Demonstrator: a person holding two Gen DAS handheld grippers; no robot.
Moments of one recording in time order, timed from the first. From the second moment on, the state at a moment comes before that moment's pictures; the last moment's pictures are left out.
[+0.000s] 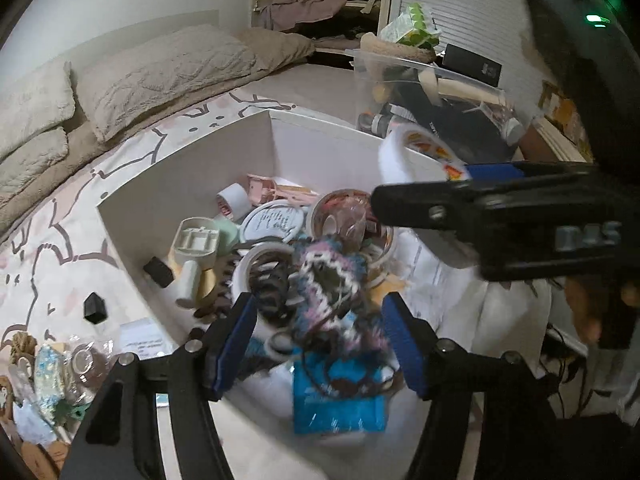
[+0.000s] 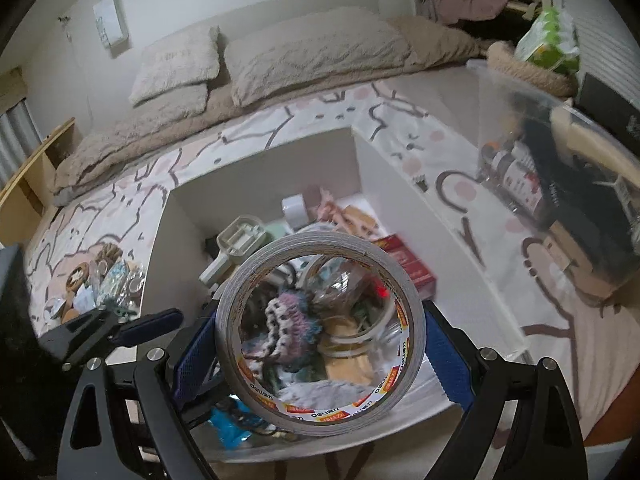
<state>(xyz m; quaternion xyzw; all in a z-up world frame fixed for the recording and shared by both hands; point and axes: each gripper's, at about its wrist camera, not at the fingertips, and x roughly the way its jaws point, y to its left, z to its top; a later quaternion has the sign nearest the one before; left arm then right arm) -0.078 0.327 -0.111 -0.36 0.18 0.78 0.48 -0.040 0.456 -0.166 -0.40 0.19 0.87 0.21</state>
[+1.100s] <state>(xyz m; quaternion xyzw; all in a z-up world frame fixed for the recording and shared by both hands) -0.045 0.264 -0.088 -0.36 0.12 0.79 0.47 -0.085 0.402 -0.198 -0.49 0.16 0.84 0.18</state>
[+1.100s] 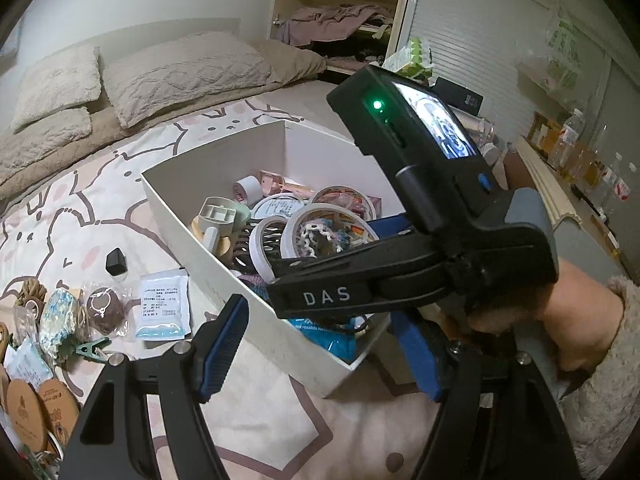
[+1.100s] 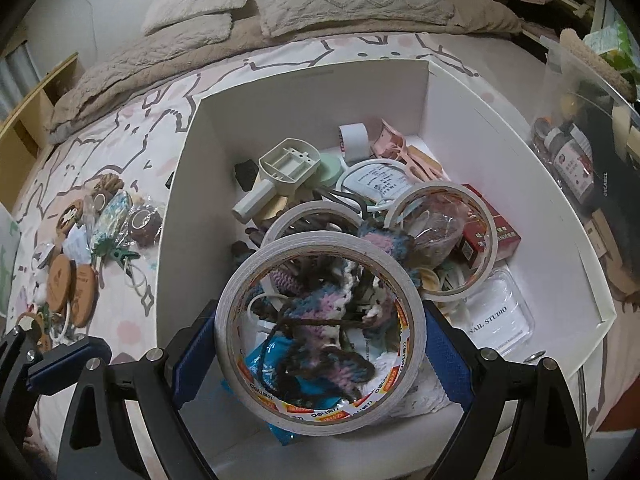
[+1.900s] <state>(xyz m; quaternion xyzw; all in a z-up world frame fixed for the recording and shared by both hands) -0.051 0.257 -0.084 -0.36 0.11 0.80 0.47 -0.067 0.405 -0.169 -0.43 0.18 0.86 0.19</state>
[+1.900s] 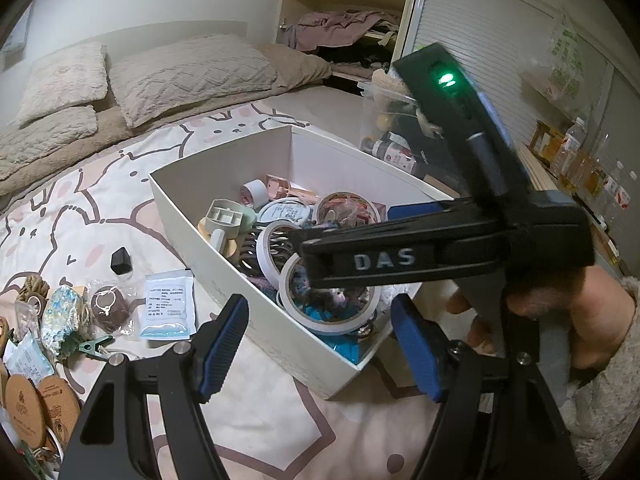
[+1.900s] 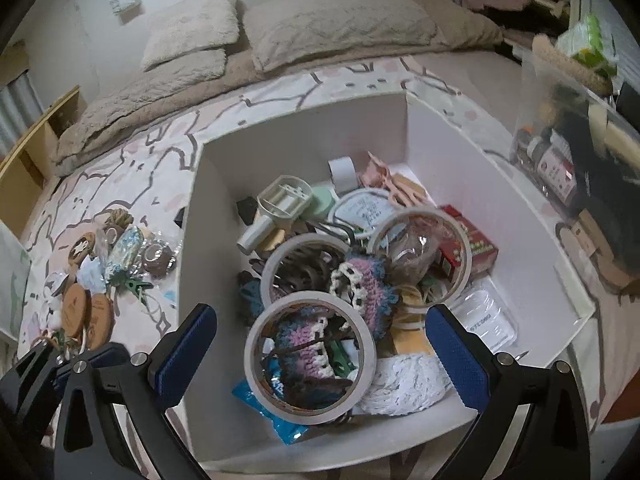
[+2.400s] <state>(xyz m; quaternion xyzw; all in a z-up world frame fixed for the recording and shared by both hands) -0.047 0.250 -0.069 -0.33 0.10 0.82 0.46 -0.046 0.390 -0.125 -0.38 0.15 0.89 0.18</state>
